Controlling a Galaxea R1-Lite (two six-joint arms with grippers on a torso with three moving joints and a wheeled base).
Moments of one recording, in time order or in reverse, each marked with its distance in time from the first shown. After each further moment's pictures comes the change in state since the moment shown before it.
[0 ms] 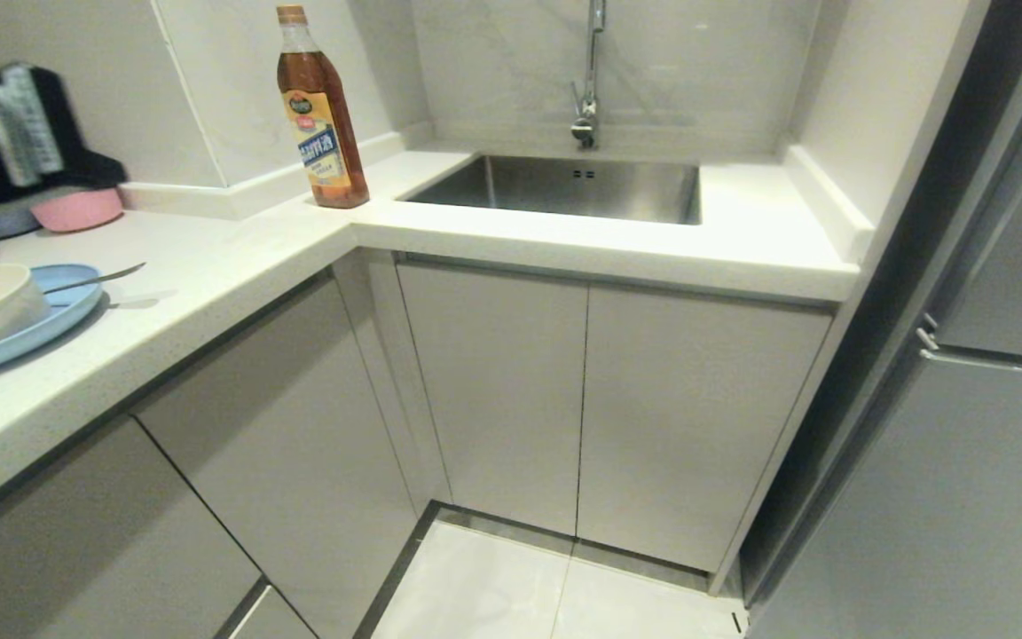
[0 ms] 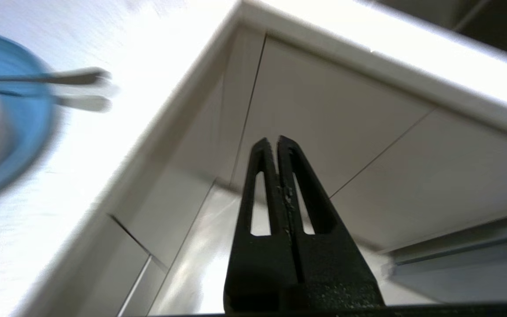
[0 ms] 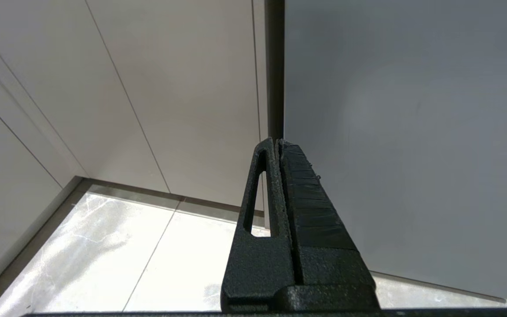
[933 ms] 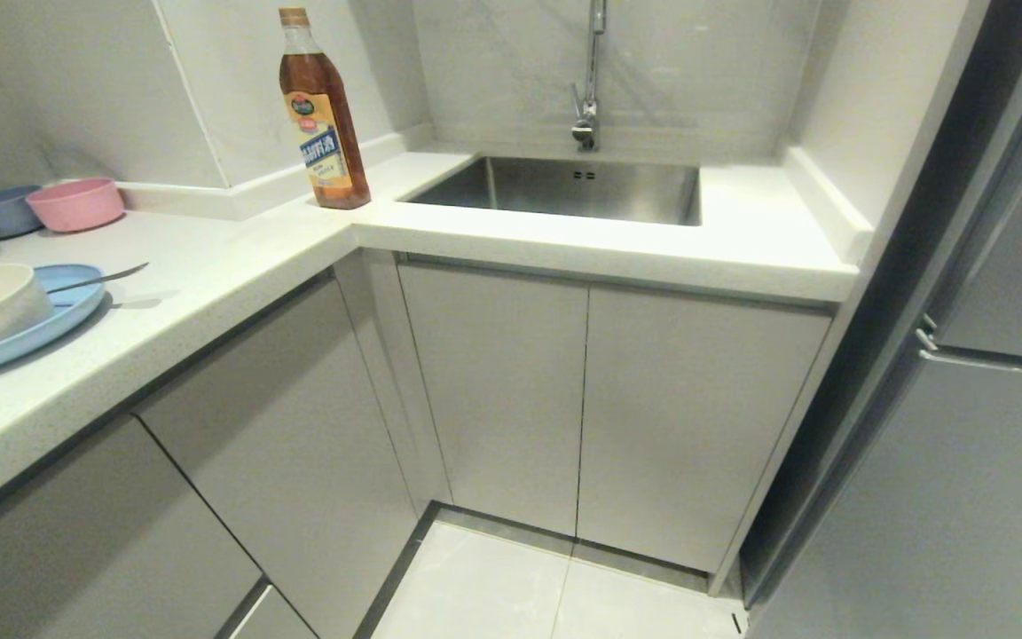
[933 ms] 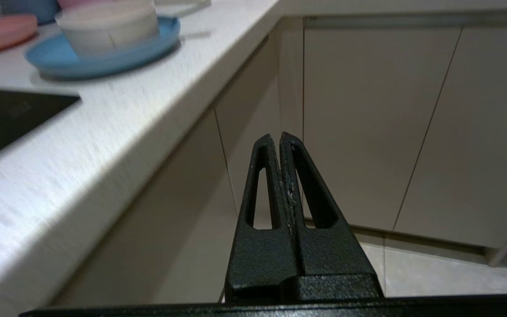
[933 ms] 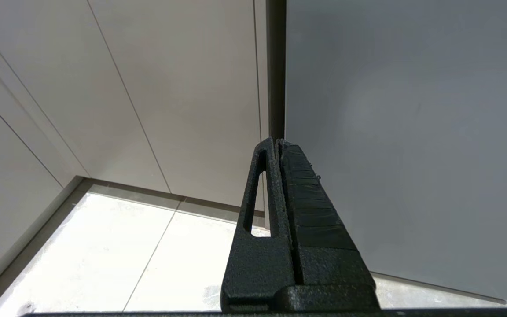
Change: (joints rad) left arm 0.450 -1.159 1.065 -0.278 -0.422 0.405; right arm 0.000 0.000 0.000 0.000 0.000 0.000
